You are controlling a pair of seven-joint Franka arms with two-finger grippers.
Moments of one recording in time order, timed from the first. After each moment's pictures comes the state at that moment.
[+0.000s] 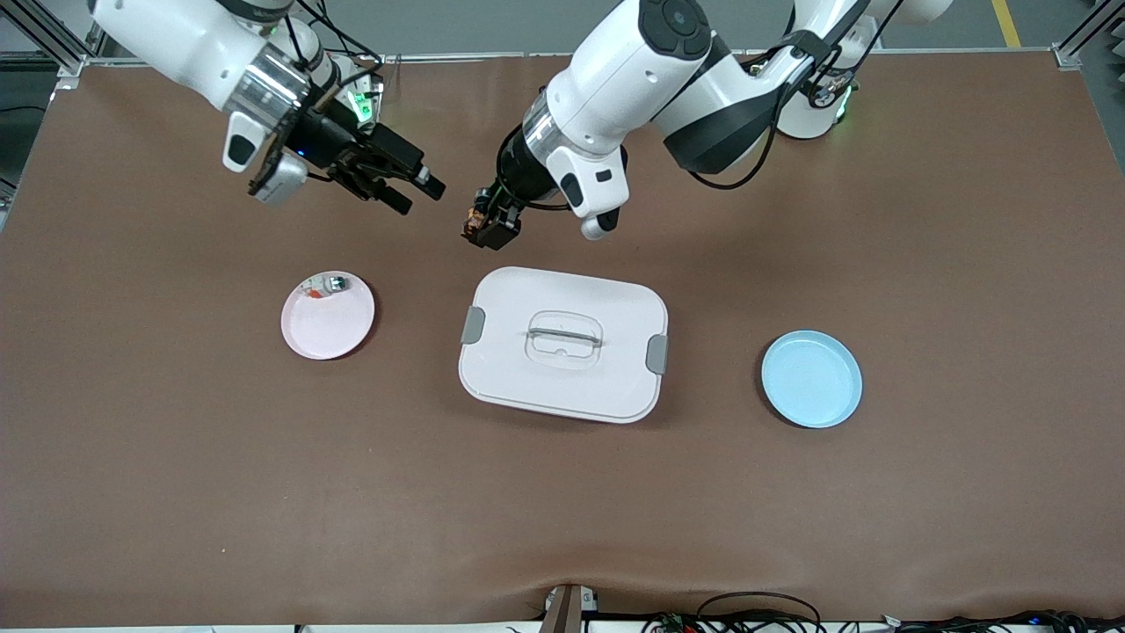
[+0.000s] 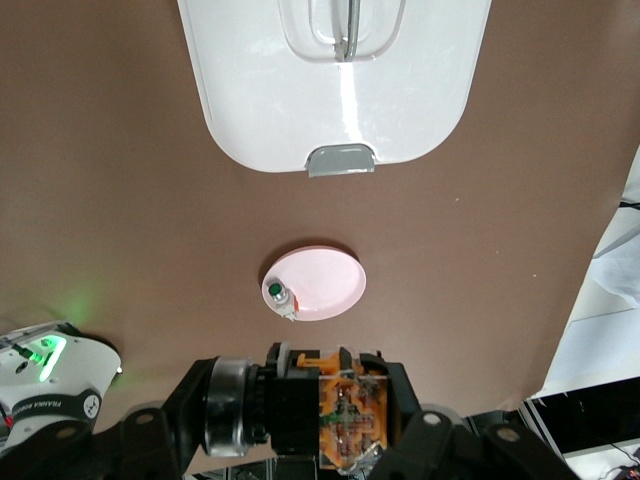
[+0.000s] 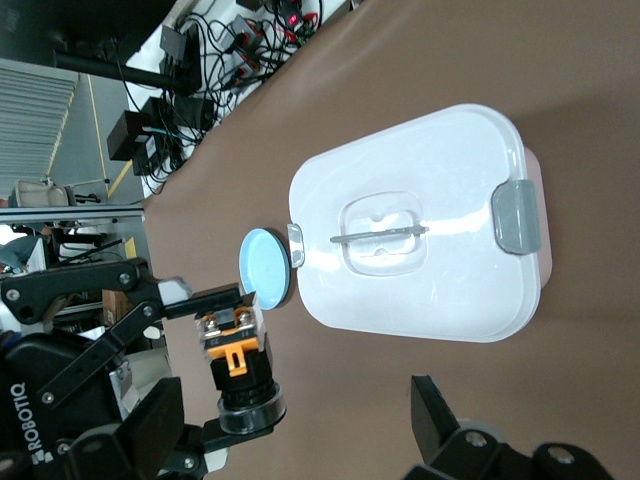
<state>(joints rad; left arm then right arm) -0.43 0.46 -0.50 -1.34 -0.18 2.21 -2.10 0.42 -0.26 0.08 -2.21 0.86 2.43 0.30</state>
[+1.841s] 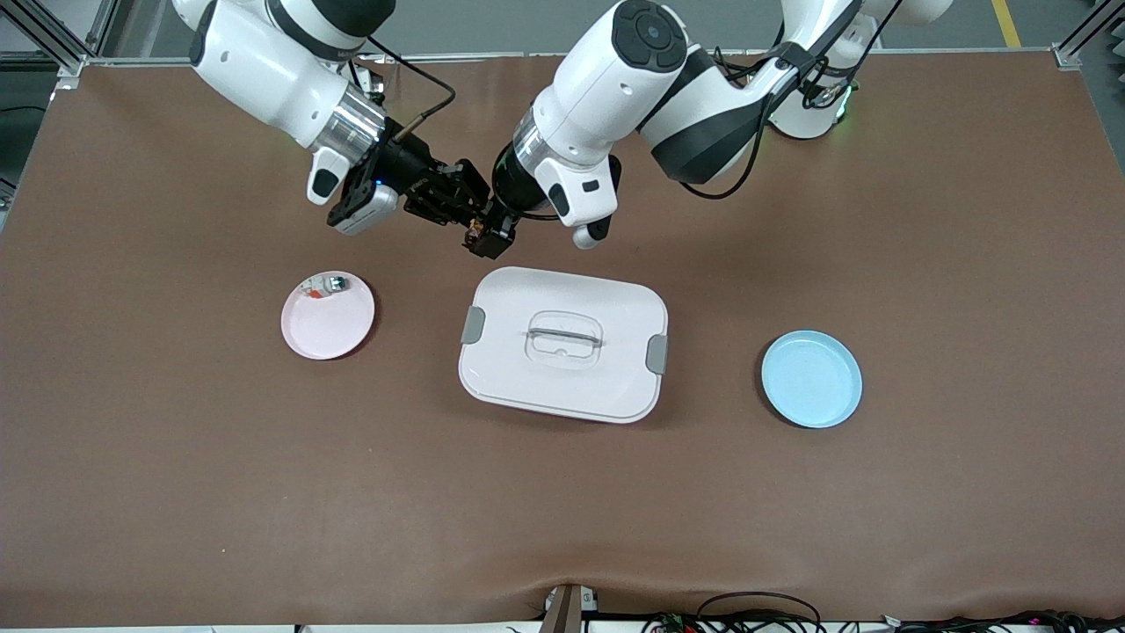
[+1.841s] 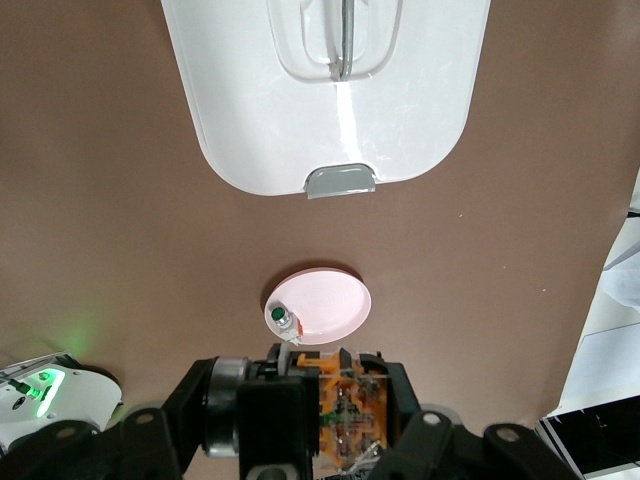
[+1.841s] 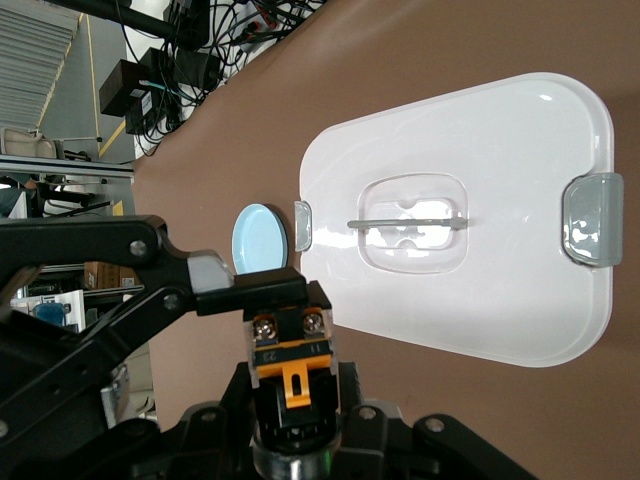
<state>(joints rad) -0.44 0.48 -0.50 -1.33 -0.13 2.20 -2.10 0.53 -0.11 0.08 -2.14 0.87 2.52 0.22</state>
